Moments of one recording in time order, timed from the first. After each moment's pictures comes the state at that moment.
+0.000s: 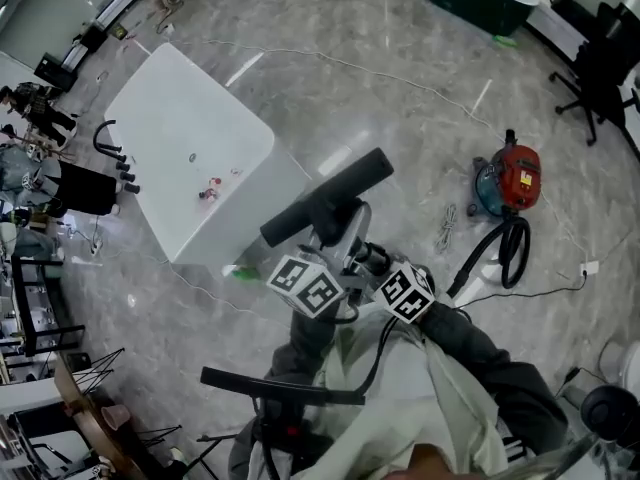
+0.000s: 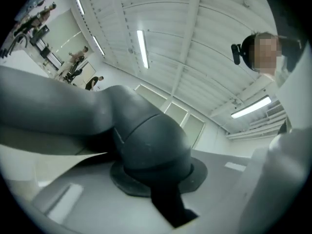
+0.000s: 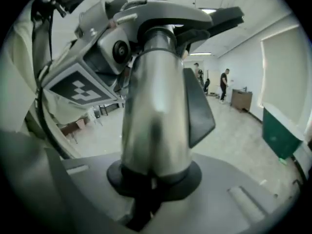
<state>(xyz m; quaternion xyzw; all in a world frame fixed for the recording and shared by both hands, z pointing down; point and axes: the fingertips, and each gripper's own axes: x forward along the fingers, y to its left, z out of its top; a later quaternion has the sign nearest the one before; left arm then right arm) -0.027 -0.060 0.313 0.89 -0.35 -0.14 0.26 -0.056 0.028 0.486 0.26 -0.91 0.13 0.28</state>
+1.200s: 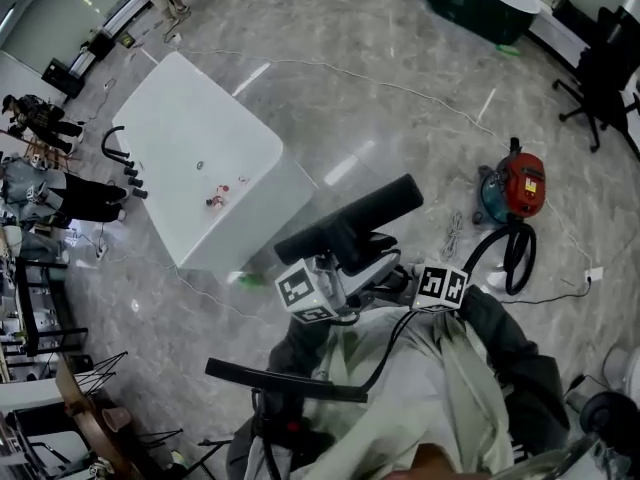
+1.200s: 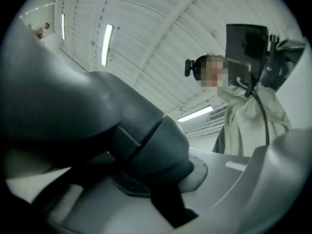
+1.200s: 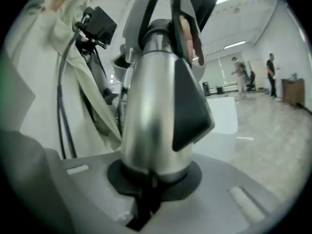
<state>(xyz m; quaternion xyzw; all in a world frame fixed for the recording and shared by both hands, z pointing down) 0.015 0.014 0.266 0.96 -0.09 -0.23 0.15 -0.040 0.090 0.464 -0.01 -0.97 0.14 0.21</state>
